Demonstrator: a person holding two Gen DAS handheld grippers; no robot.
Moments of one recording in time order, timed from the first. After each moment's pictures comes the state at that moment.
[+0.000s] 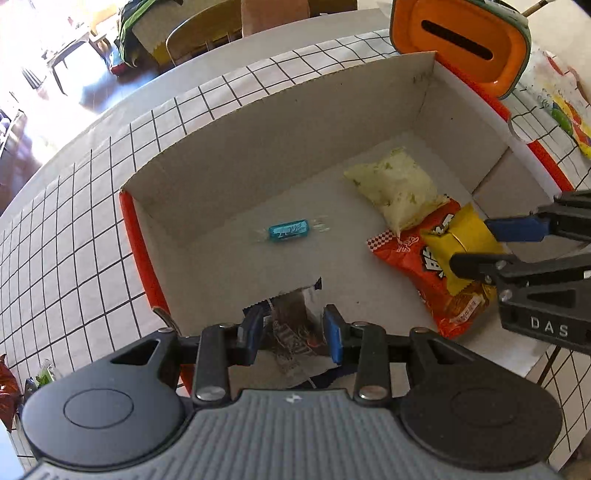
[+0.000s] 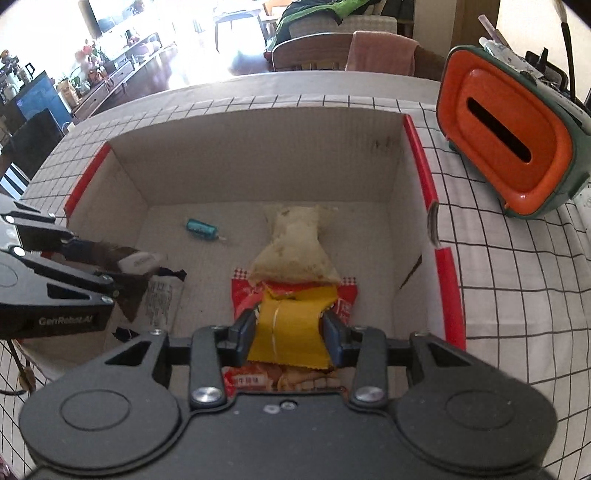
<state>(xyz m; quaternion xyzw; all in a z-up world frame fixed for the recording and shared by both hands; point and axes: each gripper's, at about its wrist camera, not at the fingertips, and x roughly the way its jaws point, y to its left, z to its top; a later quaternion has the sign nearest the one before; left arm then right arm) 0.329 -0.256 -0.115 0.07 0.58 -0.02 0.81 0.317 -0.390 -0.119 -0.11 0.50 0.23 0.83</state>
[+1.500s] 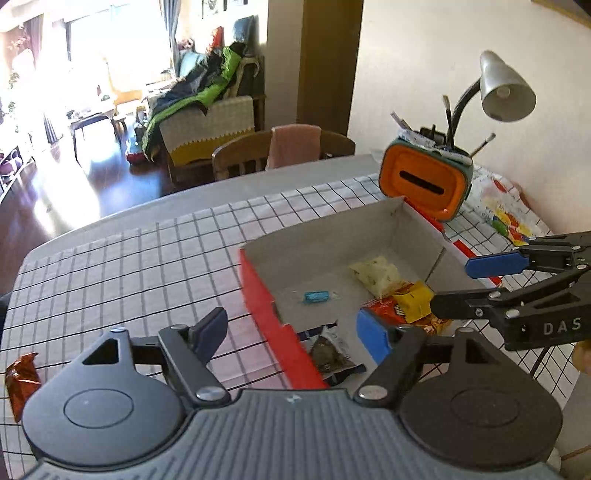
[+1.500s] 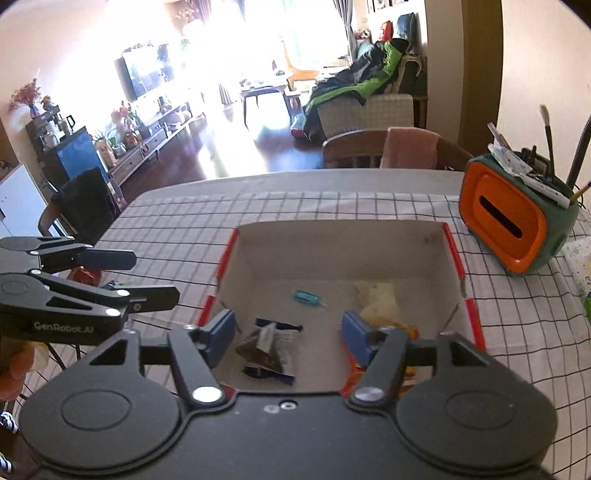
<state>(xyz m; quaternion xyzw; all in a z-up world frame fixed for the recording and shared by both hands) 0.198 -0.172 -0.009 -0.01 0.38 -0.04 0.92 0.227 -0.348 -0.022 -0.06 0.38 0.28 0.88</state>
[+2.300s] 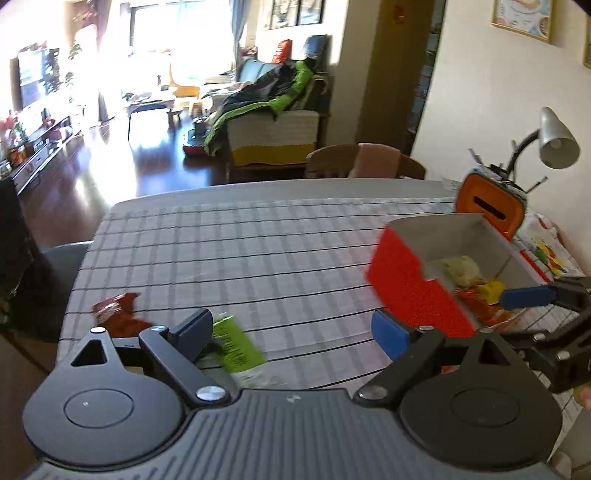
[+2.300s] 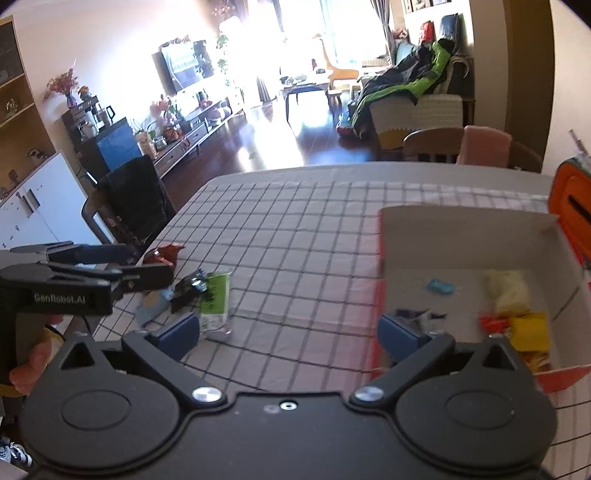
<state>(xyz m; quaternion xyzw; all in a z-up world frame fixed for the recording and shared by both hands) 0.105 -0.010 -0.027 -0.07 0.35 0.03 0.93 0.178 -0.226 -0.056 -0.06 0.39 0.33 0.86</state>
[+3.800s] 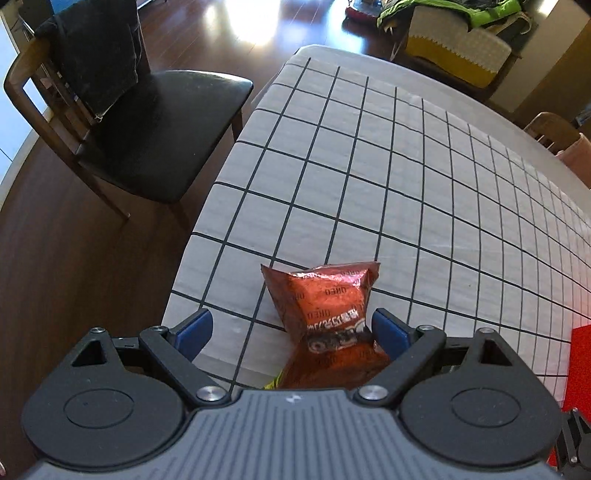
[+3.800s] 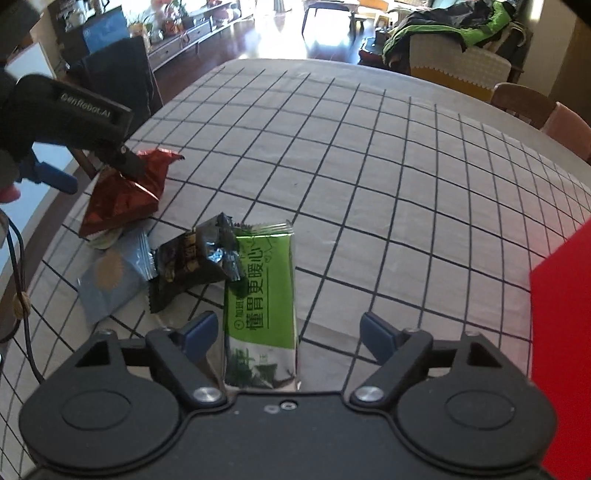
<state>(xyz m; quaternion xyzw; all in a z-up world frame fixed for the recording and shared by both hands) 0.210 0.218 -0.142 -0.22 0.55 0.22 0.77 0.217 -0.025 -0.186 -0.20 0.47 0.30 0.80</state>
